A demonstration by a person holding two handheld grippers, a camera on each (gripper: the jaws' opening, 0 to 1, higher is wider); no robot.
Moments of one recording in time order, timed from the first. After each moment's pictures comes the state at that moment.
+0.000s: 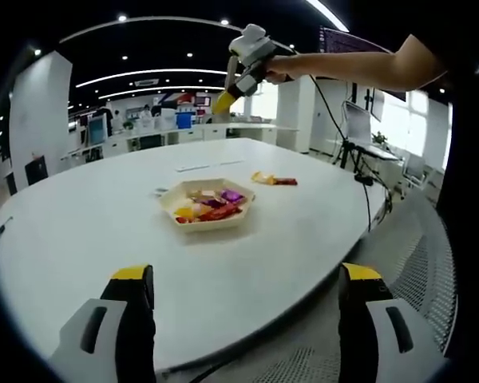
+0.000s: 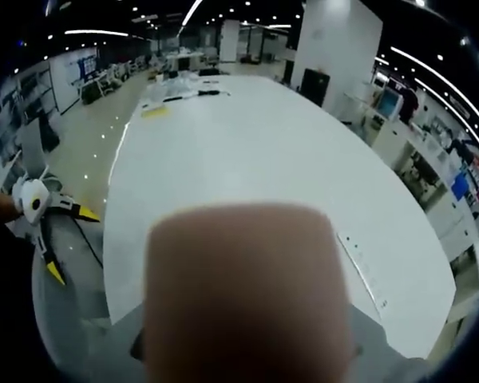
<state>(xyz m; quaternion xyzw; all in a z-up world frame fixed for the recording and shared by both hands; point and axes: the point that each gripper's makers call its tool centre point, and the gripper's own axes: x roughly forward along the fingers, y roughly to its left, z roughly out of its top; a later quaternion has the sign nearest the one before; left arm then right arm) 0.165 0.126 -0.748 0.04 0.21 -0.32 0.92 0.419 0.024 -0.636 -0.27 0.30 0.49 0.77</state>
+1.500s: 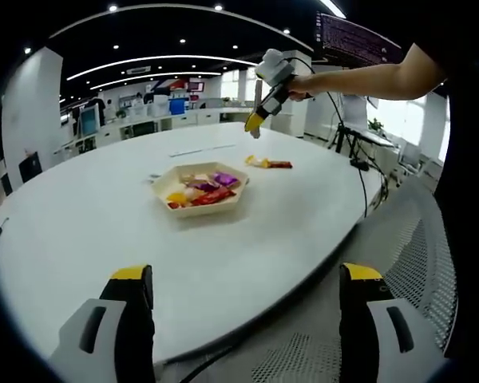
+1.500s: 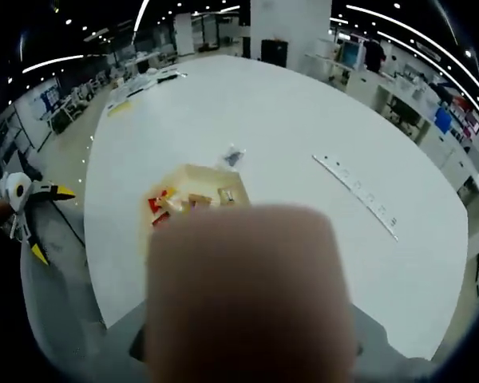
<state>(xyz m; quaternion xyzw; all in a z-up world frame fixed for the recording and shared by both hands) 0.159 0.123 -0.762 0.06 0.25 -0.33 0.91 0.411 -0.081 -0.725 -0.21 0.39 0.41 0.80</state>
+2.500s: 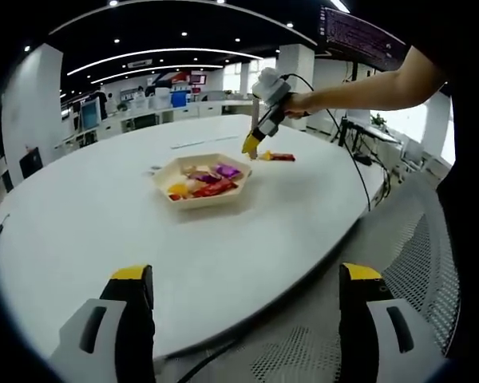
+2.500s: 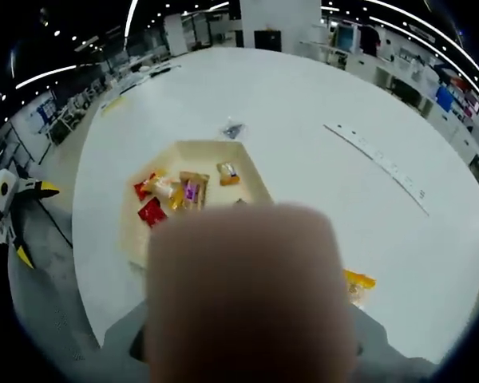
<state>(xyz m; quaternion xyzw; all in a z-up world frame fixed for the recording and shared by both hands) 0.159 0.126 -0.769 0.07 0.27 -0.32 0.90 0.413 -0.070 -0.798 -0.18 0.41 0.41 0.80</state>
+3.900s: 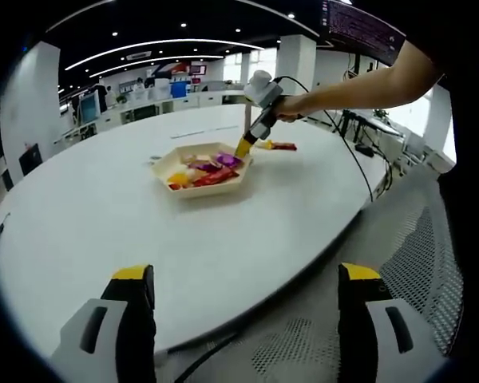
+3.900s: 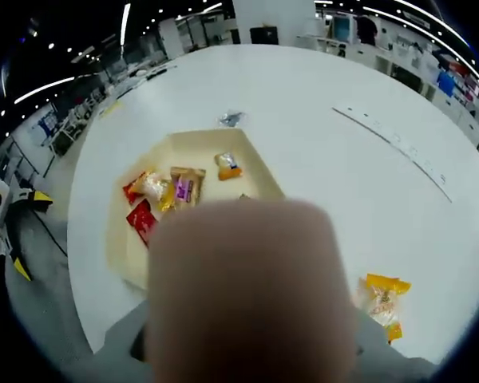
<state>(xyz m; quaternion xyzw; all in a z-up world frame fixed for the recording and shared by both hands) 0.156 0.128 -0.778 0.08 0.30 -0.32 0.90 0.414 -0.053 -0.828 -0.14 0.43 0.41 0.79</state>
